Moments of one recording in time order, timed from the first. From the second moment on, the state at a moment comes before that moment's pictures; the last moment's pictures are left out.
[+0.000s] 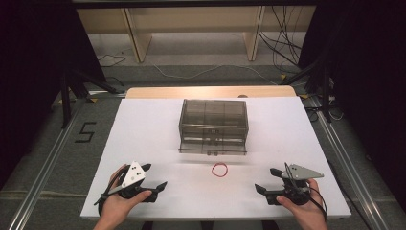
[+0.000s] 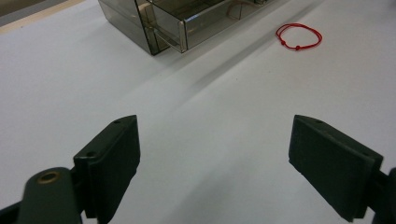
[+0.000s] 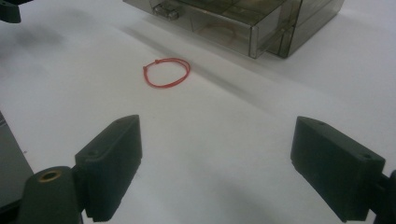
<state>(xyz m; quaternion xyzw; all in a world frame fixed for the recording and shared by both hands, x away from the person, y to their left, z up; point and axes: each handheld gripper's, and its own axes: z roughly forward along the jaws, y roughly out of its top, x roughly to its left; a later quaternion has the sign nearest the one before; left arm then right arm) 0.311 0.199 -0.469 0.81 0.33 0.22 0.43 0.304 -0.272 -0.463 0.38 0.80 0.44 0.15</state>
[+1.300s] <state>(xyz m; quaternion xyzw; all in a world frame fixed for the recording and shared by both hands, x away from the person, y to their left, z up) 0.310 0.193 -0.468 0.82 0.31 0.22 0.43 0.345 -0.189 -0.468 0.32 0.85 0.41 0.12</state>
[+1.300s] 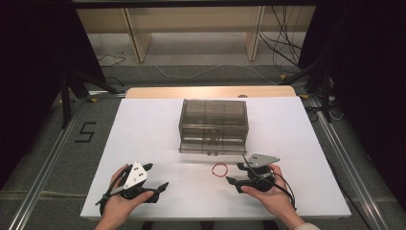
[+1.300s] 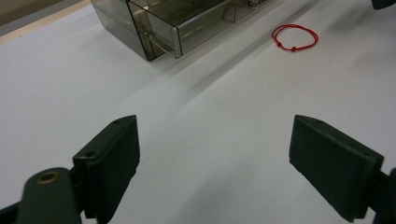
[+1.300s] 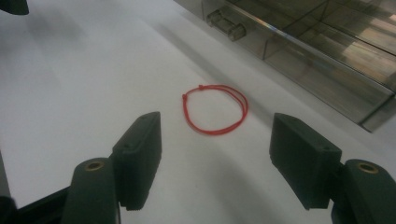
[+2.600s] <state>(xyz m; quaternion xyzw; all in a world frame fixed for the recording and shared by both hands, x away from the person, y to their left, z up) 0.310 0.193 -0.468 0.82 0.31 0.22 0.43 0.376 -0.119 -0.491 0.30 0.88 0.35 0.13</state>
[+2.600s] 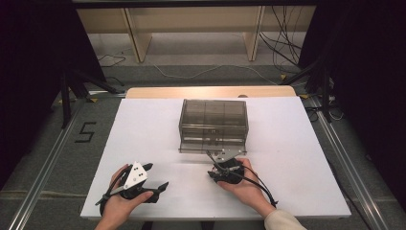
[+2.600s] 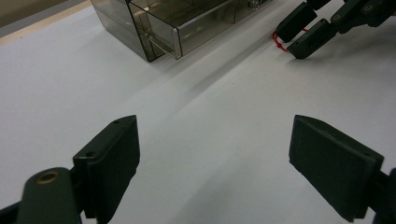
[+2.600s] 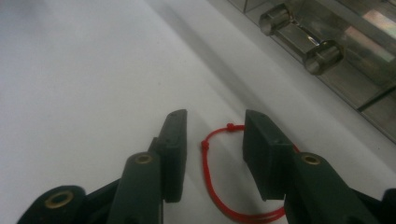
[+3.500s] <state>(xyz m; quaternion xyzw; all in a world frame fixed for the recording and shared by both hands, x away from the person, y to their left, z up) 0.311 0.193 -0.468 0.82 0.31 0.22 0.43 0.381 -0.113 -0.491 0.32 0.87 0.35 0.11</state>
